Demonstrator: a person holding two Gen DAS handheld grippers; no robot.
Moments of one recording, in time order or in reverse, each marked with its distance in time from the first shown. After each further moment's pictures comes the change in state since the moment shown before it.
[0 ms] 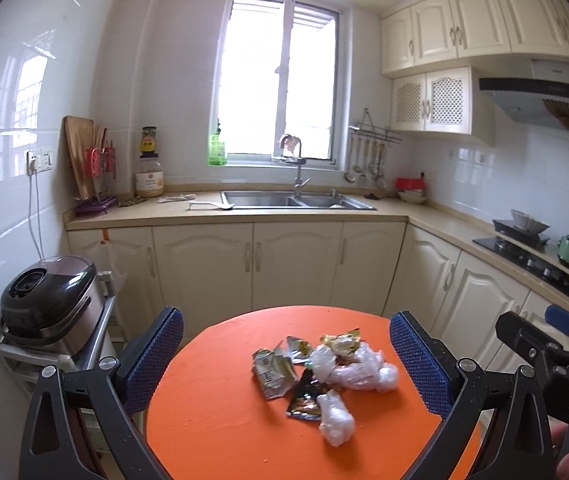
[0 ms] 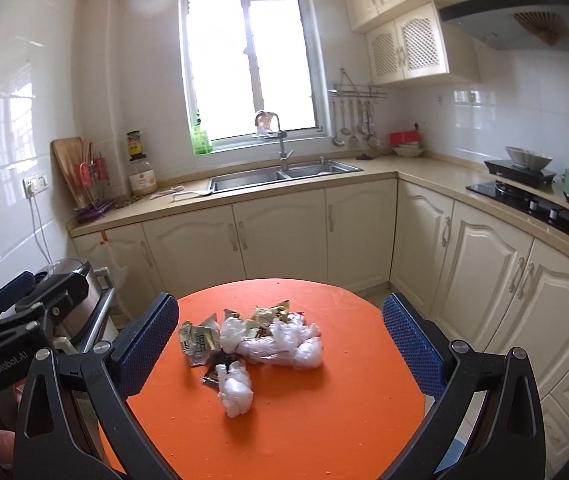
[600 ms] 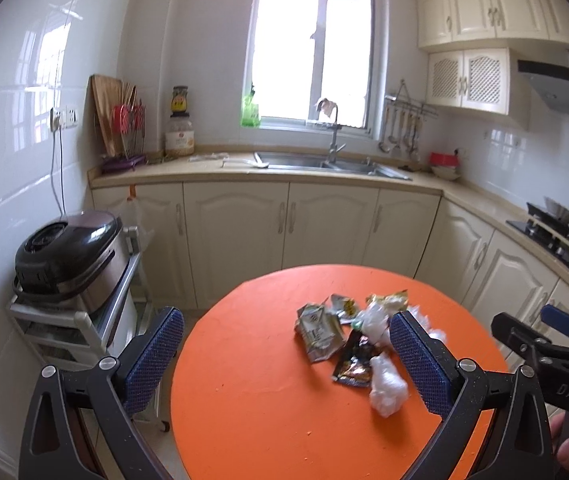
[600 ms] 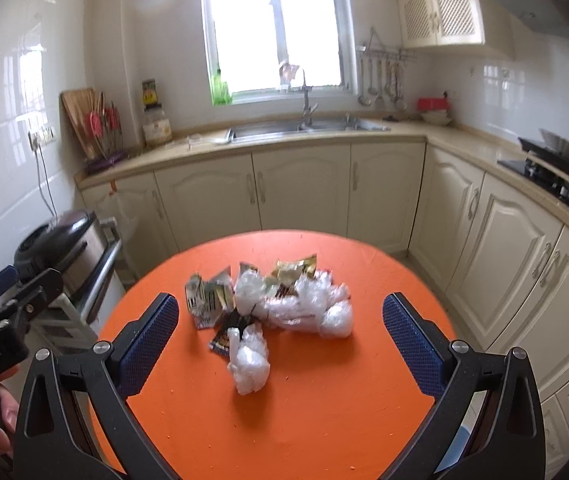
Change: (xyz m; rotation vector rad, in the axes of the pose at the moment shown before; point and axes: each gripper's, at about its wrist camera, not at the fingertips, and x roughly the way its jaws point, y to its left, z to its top) left arm 0.064 0.041 -0.009 -0.056 0.120 0.077; right arm 0.080 0.021 -0.044 -0.045 0.191 0.059
